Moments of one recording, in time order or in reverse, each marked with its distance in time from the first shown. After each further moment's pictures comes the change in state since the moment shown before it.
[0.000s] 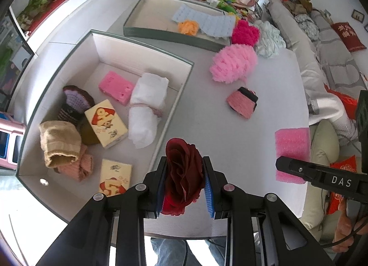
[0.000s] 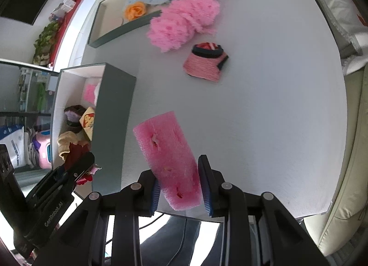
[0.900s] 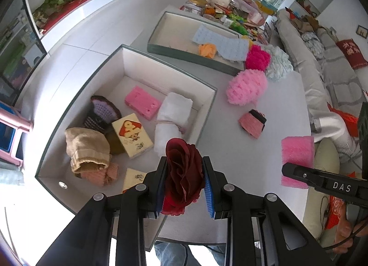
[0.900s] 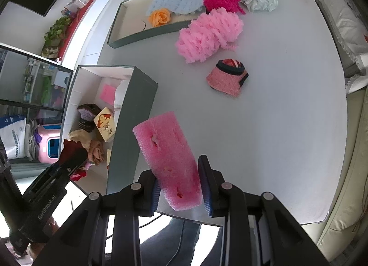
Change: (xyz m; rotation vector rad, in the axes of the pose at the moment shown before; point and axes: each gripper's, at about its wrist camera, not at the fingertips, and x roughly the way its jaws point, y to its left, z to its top) left arm -0.027 0.030 0.005 -0.072 -0.091 0.021; right arm -0.017 0.037 0.002 -0.075 -0.049 -0.004
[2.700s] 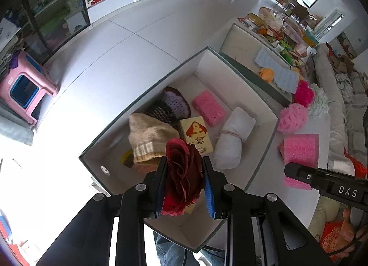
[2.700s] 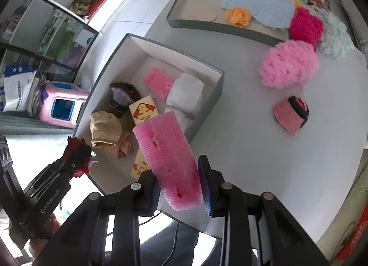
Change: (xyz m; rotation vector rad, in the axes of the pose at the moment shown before) left arm -0.010 0.093 -0.006 -0.268 -0.029 0.108; right arm 0.035 0.113 0.031 -0.301 0.097 0.016
